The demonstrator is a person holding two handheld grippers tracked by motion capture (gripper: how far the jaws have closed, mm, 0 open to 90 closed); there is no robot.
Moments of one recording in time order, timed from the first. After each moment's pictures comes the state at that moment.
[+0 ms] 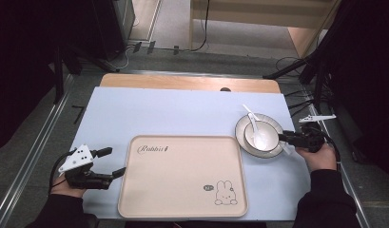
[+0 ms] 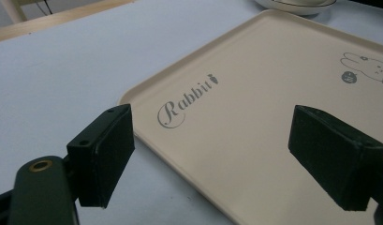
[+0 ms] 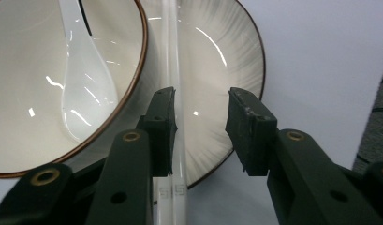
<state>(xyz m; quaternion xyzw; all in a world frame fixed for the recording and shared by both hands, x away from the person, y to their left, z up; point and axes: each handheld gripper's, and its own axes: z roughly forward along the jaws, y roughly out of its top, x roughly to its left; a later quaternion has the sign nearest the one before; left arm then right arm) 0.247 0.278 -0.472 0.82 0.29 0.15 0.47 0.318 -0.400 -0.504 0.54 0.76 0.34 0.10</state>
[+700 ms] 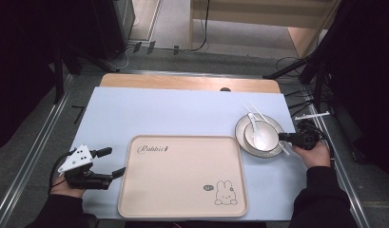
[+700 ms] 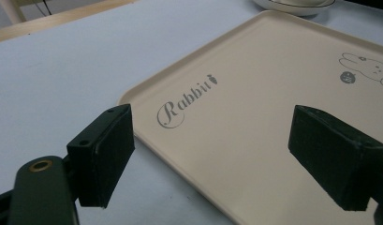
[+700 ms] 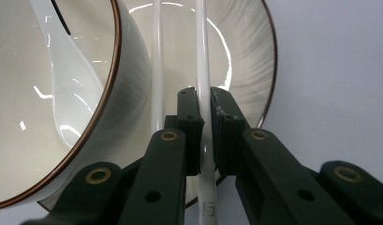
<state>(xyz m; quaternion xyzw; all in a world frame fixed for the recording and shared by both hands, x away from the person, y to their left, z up) 0.246 0.278 -0.472 0.82 0.29 0.15 0.47 0.334 -0.400 -0.515 0.57 0.75 0.33 0.04</state>
